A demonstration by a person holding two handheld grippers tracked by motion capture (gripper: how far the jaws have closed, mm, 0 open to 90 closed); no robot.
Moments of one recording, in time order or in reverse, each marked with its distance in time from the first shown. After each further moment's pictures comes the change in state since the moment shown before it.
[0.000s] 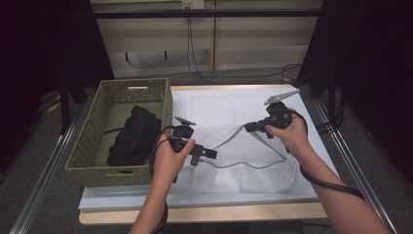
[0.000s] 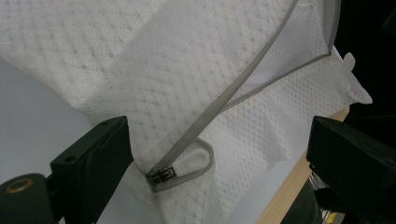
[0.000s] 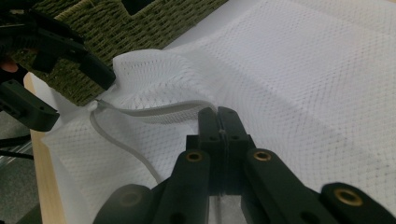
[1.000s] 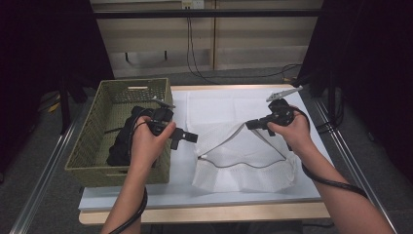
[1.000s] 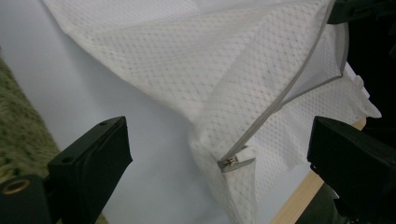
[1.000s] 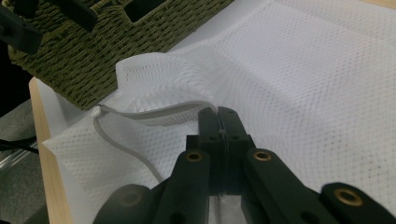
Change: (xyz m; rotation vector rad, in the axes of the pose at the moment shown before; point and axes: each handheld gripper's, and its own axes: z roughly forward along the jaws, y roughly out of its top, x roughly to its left) left arm 0.021 0.025 -0.064 -0.044 0.095 0.020; right arm -0.002 0.006 -0.007 -0.002 0.007 0.003
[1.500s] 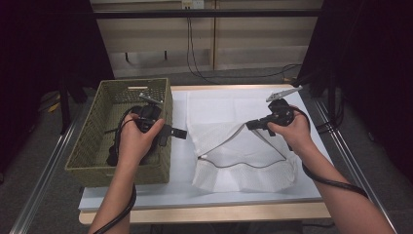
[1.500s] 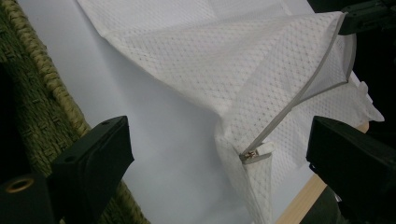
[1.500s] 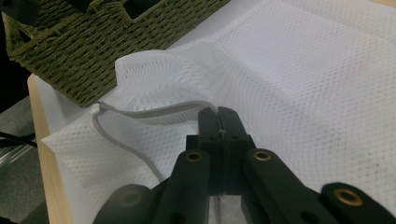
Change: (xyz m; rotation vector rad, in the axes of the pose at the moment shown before) left arm 0.018 -0.001 -0.017 -0.022 -0.002 -0.027; right arm 0.001 0.000 0.000 0.010 -0.003 0.003
